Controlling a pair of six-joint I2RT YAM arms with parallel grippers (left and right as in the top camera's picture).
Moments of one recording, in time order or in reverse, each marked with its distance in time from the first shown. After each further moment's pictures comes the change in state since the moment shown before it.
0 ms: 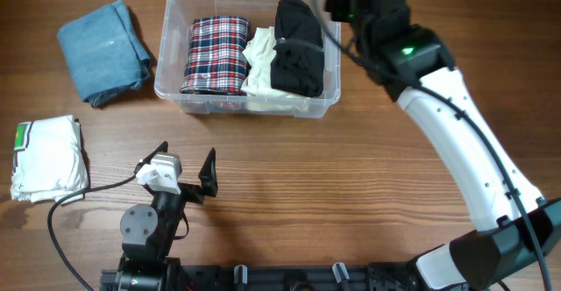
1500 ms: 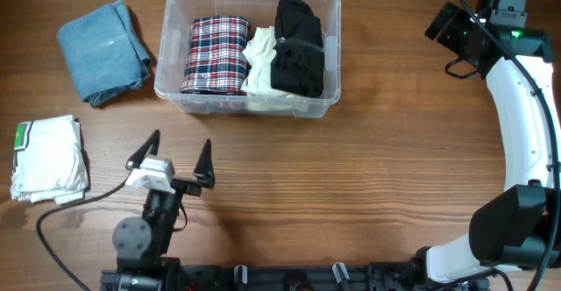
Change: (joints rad) left arm 0.000 0.002 -0.006 0.222 0.000 0.000; right arm -0.516 0.029 -0.130 -0.227 -0.328 0.152
